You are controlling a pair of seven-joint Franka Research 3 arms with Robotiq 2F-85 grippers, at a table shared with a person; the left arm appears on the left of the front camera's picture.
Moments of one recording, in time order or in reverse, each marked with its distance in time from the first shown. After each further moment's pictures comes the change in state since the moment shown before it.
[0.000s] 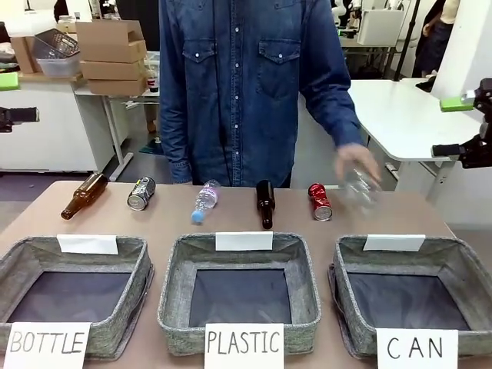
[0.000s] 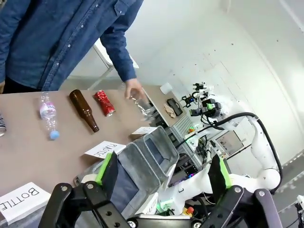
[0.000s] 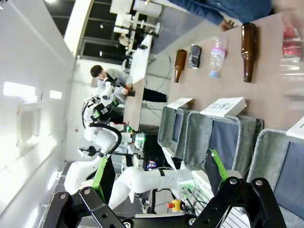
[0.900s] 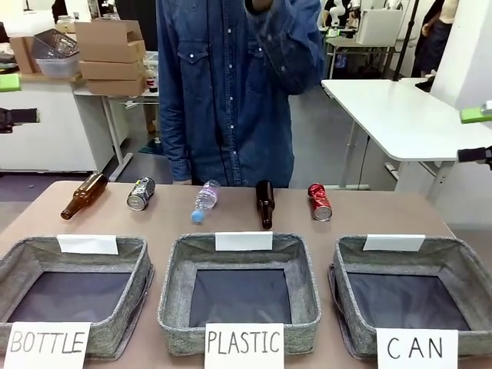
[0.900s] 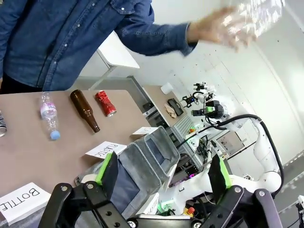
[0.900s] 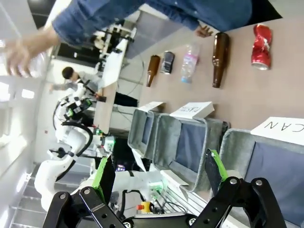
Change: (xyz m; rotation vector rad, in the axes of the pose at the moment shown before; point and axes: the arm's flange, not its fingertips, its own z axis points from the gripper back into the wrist) left arm 0.000 0.001 -0.001 0.002 0.002 -0.003; right arm -0.004 0.001 0.027 -0.149 -0.026 0.111
